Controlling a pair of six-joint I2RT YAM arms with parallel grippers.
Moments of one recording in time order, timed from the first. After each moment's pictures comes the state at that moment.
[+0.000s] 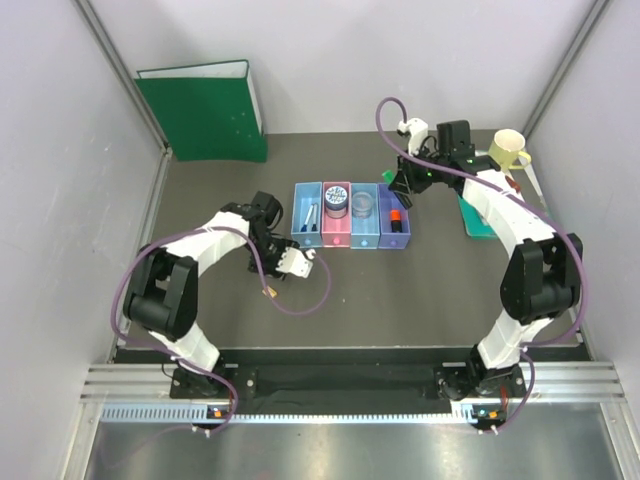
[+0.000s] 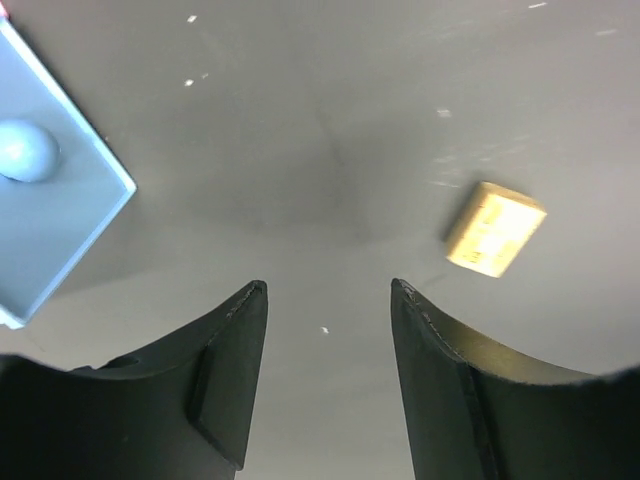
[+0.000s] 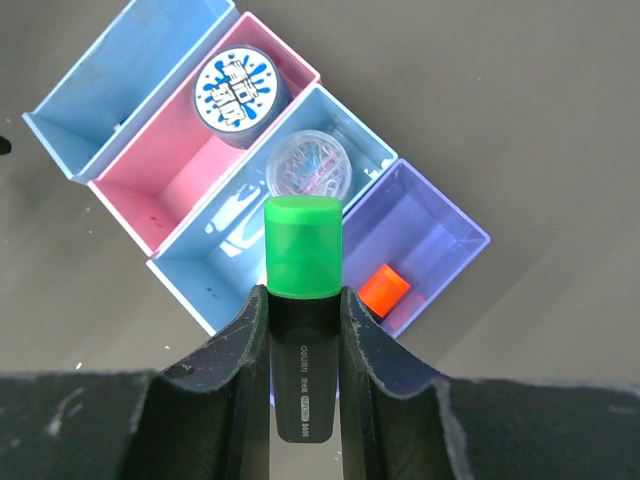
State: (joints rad) left arm -0.37 1.66 1.09 -0.84 0.30 1.57; right arm 0.23 1.71 1.47 -0.49 -0.50 -0.24
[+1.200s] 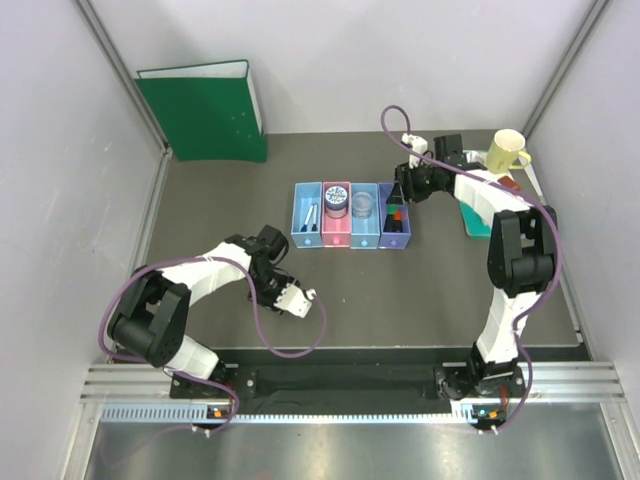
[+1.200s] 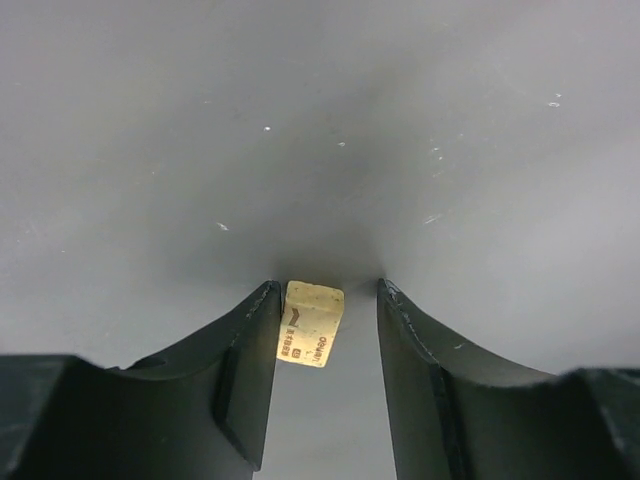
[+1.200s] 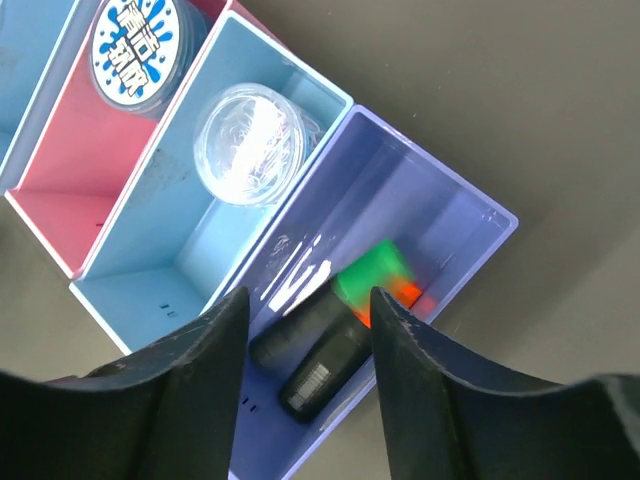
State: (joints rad) left arm -0.50 1.49 0.81 -0.80 0.28 1.57; right arm 0.16 1.92 1.46 -0.40 -0.61 -0.13
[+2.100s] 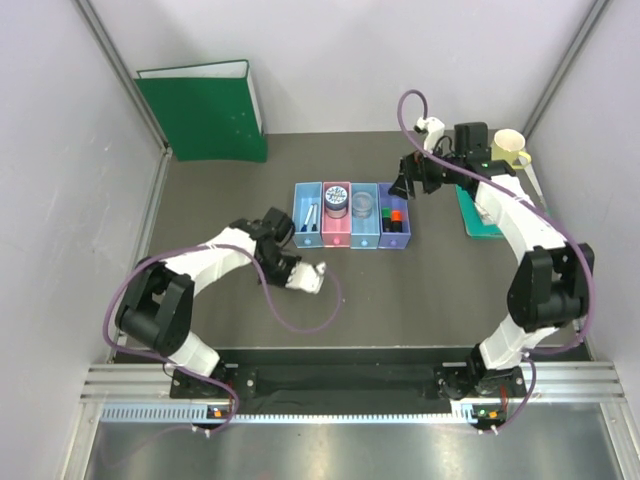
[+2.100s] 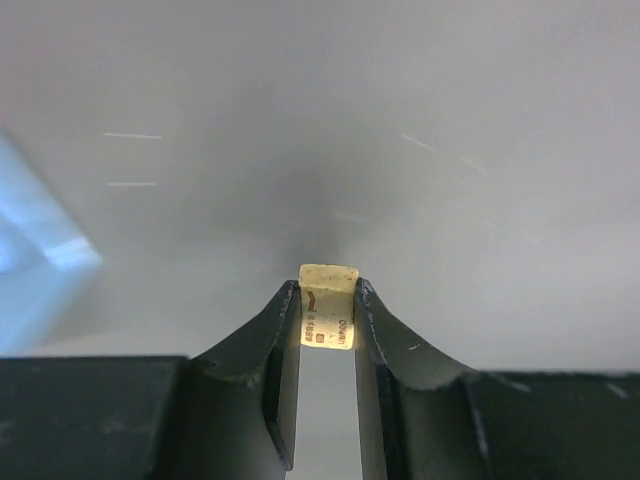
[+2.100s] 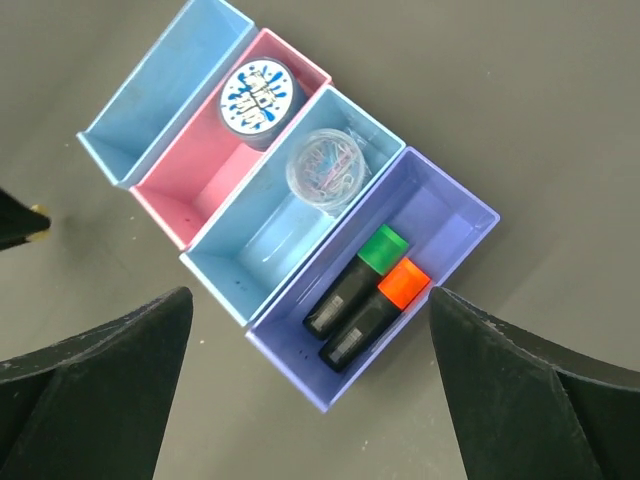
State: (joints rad) left arm -0.51 1.55 0.94 -0.81 0.30 1.43; right arm 0.16 1.66 1.42 -0.45 -0.62 -0.16
